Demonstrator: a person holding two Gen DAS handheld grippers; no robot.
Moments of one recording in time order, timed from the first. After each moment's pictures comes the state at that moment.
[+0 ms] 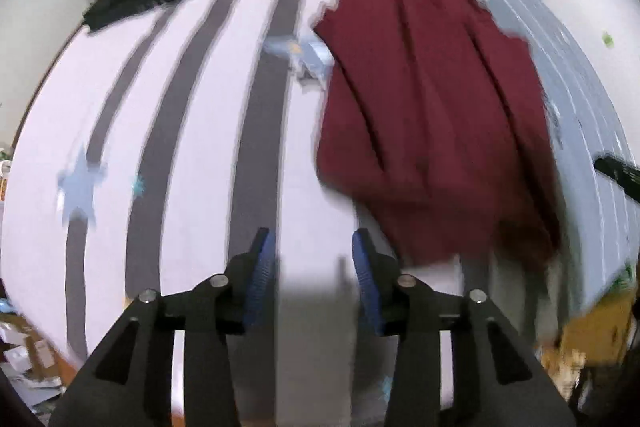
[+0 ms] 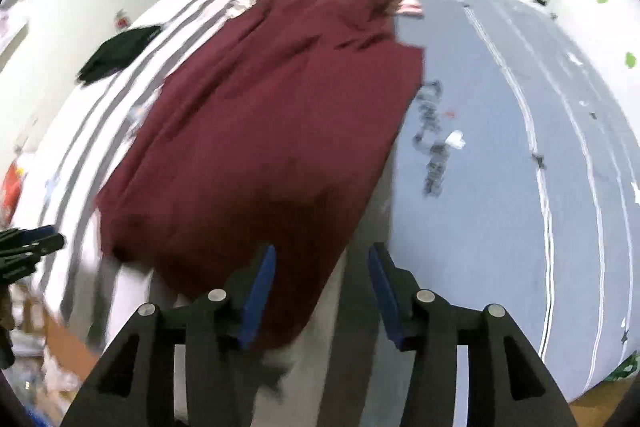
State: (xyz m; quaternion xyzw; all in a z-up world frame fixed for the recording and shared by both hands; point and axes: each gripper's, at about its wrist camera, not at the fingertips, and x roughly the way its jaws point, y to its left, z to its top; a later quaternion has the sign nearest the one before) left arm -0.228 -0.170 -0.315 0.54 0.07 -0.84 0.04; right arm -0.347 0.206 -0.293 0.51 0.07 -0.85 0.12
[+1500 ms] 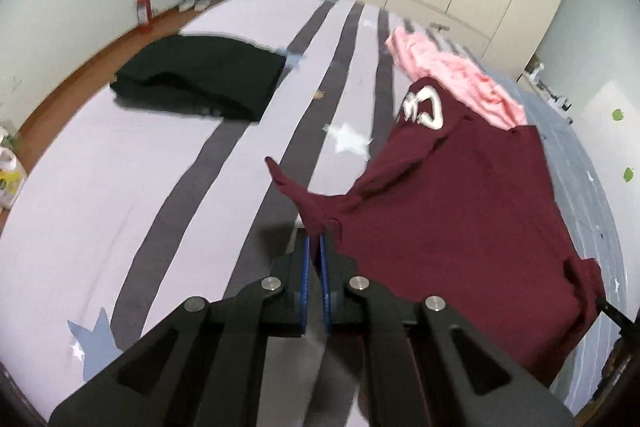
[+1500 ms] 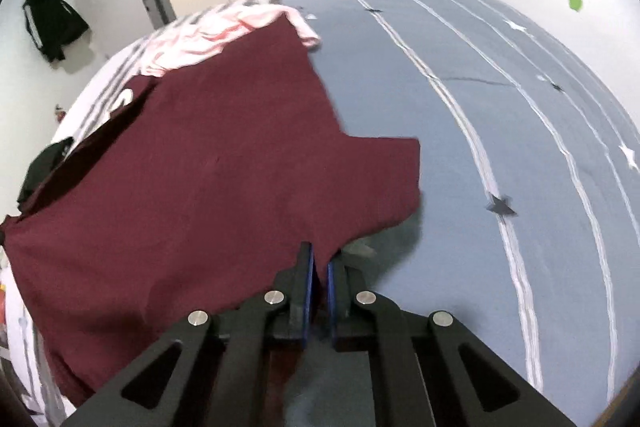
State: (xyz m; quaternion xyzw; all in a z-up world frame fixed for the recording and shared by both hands) left arm -0.344 -0.301 -0.275 0.44 0.16 -0.88 0.10; right arm -0.456 0.289 -0.318 0.49 -0.04 -0.87 0.03
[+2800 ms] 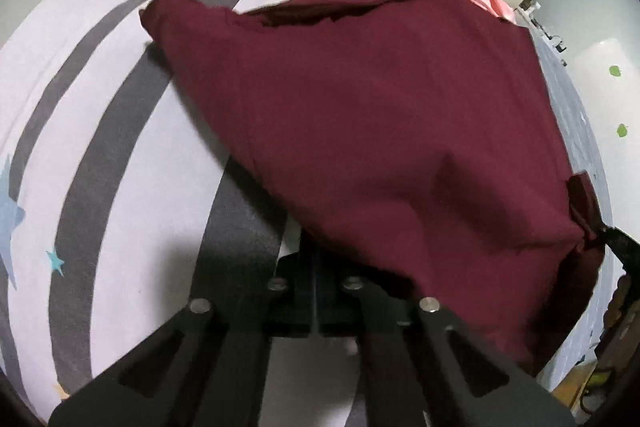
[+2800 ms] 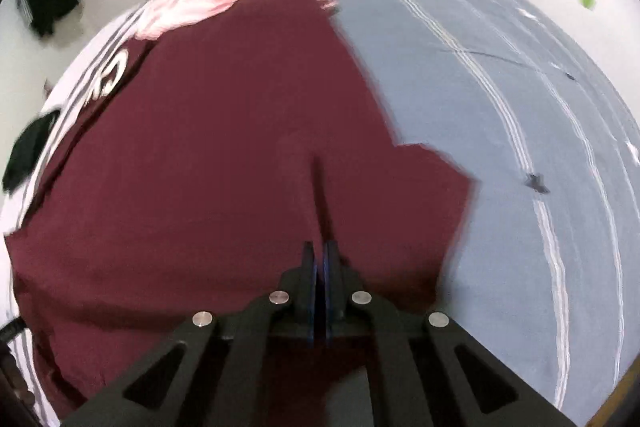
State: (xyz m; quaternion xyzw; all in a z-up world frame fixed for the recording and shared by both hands) left arm -0.284 -0.219 -0.346 0.53 0.20 -0.82 0.05; right arm -0.465 0.251 -0.340 0.51 -0.03 -0.86 0.00
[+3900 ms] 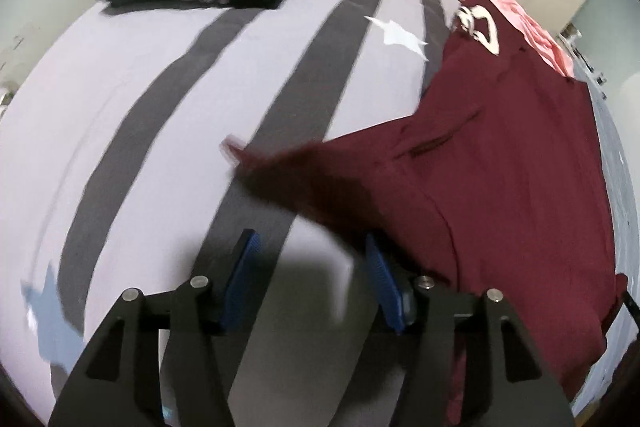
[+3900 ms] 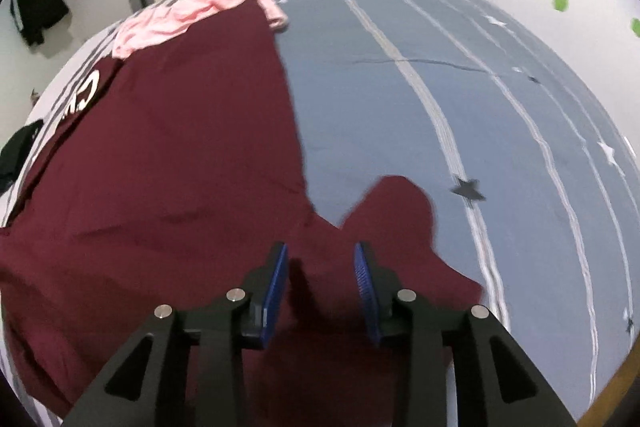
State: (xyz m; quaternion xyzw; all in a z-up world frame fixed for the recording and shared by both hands) left arm -0.372 -0.304 -0.352 0.53 0.17 -0.82 0.12; right arm -0.474 0.288 -0.361 0.50 0.00 -0.86 0.00
